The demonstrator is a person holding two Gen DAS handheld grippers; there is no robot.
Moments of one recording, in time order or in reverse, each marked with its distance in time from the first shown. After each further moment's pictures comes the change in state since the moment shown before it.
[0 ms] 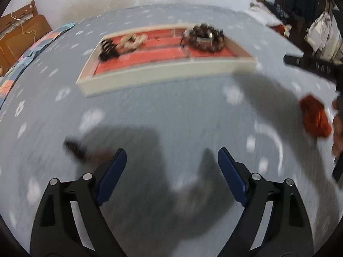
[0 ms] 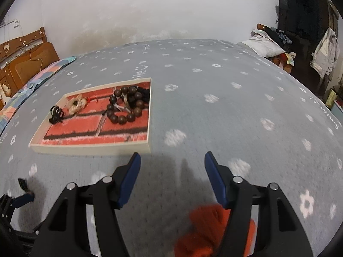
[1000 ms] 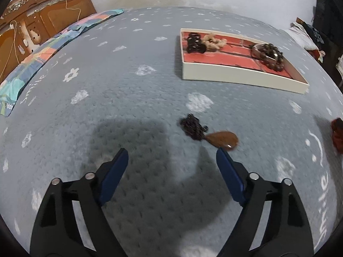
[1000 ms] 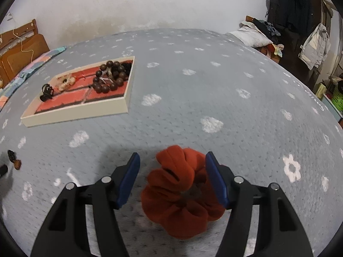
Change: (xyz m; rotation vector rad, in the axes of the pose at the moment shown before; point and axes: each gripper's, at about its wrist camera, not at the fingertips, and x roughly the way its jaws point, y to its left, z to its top) left arm -0.020 0.118 -0.021 -0.211 -0.034 0.151; right arm -0.014 -0.026 -0.051 -0.005 0.059 -0.087
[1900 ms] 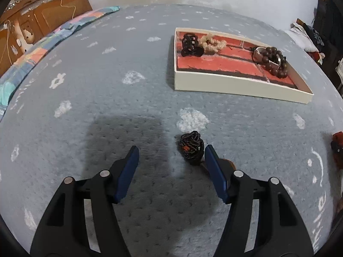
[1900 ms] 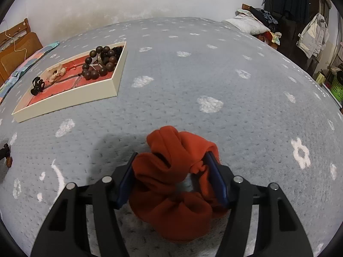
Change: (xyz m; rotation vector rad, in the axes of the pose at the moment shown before) left arm 0.029 -0.014 0.028 -0.003 0.027 -0.032; right arm 0.021 -0.005 -0.014 0.040 0.066 -0.009
